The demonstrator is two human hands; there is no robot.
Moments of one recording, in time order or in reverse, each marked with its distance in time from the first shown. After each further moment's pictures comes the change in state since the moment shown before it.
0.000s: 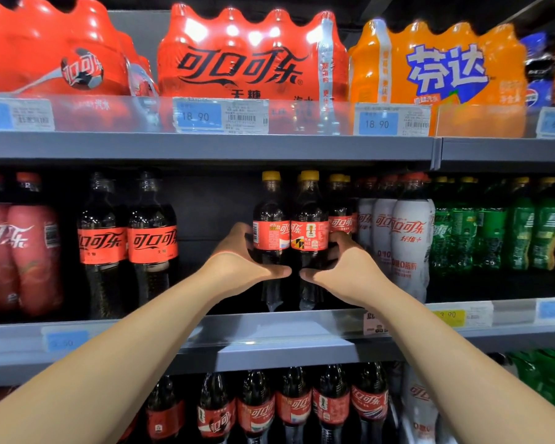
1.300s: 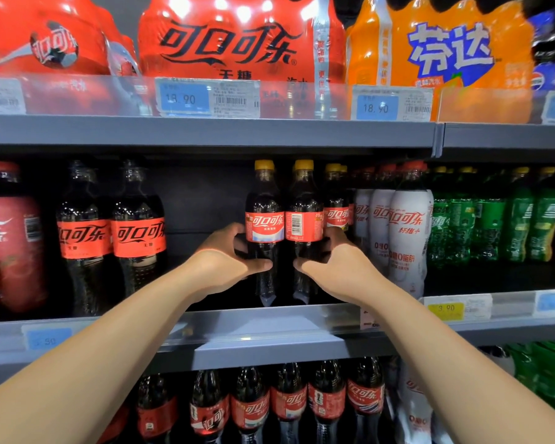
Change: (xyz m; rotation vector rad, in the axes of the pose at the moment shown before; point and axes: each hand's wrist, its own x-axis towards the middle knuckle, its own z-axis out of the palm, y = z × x) left_hand 0.004 -0.012 -0.003 -0.071 -0.109 -0.031; right_hand 0.000 0.001 0.007 -0.014 -0.048 0.017
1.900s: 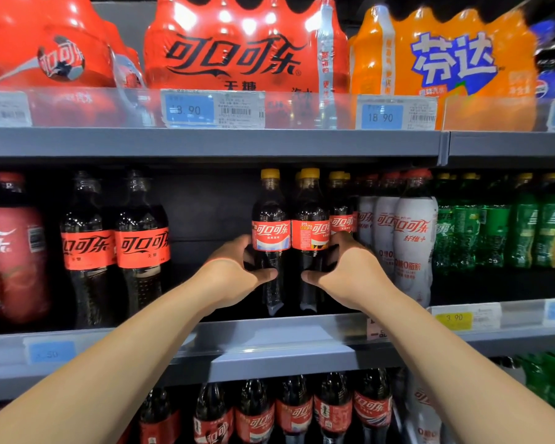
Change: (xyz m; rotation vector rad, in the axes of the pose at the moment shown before) left_hand -0.005 0.009 0.006 0.097 0.003 -0.028; right_hand 0.000 -0.006 -0.005 -0.097 0.093 0.001
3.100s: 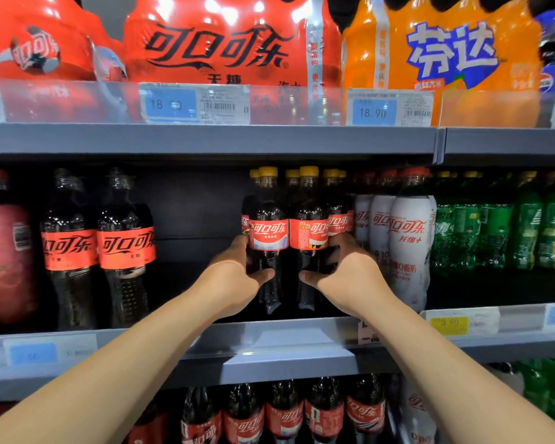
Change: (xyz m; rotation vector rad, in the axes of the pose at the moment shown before) left_hand -0.009 0.018 0.016 0.190 0.059 -0.048; right_hand 0.003 0.016 0.002 0.061 0.040 0.025
